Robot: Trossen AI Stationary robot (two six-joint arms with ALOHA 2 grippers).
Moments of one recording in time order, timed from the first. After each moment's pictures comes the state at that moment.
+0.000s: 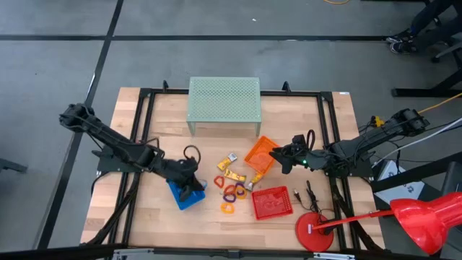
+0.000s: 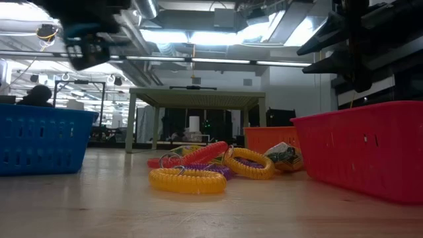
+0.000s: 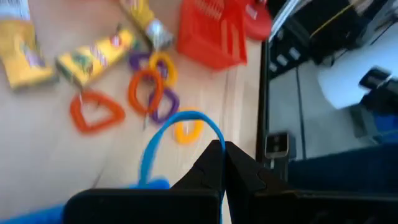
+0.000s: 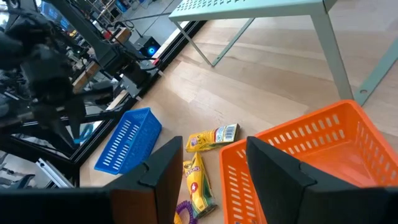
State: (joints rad) left arm -0.46 1.18 0.68 -0.04 -0.07 -0.88; right arm 0.41 0.96 0.43 0.07 0.67 1.01
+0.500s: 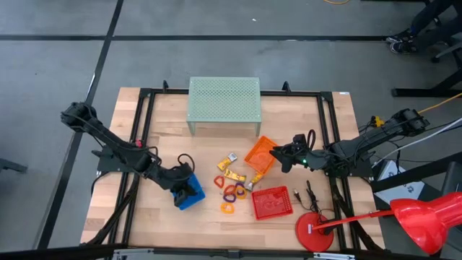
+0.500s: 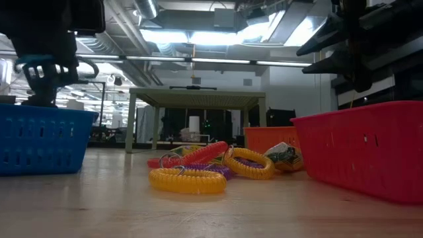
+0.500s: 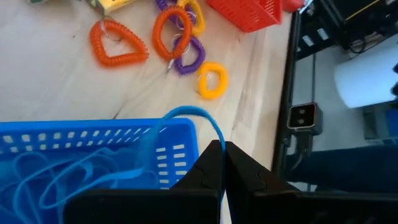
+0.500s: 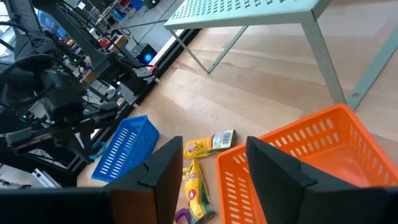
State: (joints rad) left arm -0.57 1.18 0.58 -0.03 -0.14 -1.04; right arm 0.41 0.96 0.43 0.07 0.70 1.03
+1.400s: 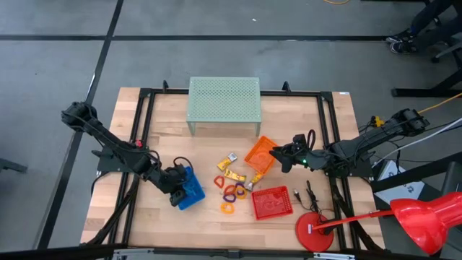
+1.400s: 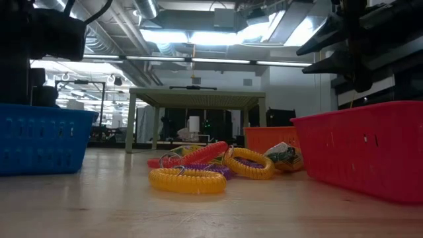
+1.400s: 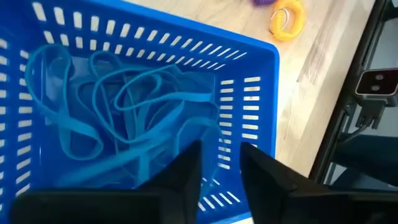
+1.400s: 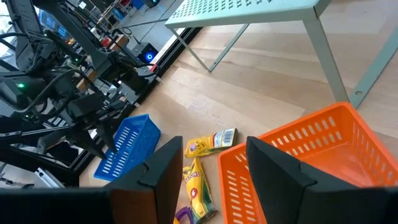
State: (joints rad) left arm -0.60 1.18 0.57 -0.27 -0.08 -1.21; right arm 0.41 0.96 0.43 0.07 0.69 1.04
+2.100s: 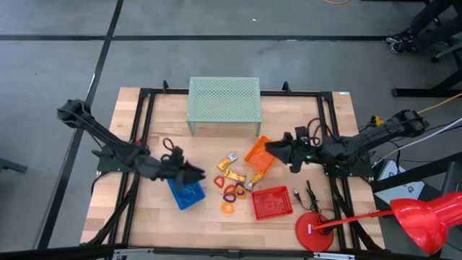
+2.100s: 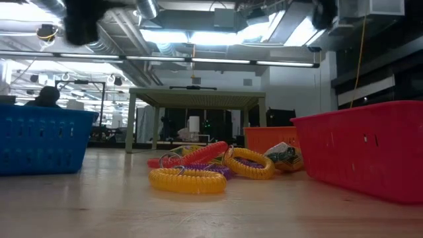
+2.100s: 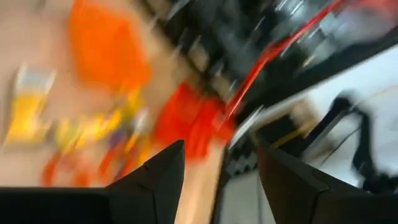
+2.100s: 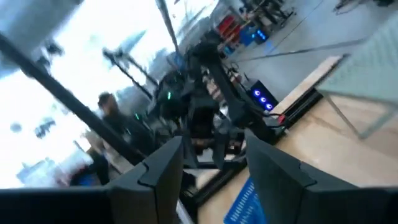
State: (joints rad) left arm -0.58 1.04 0.57 0.28 -0.53 -1.05; right arm 0.38 1.01 0.59 0.51 0.46 0.75
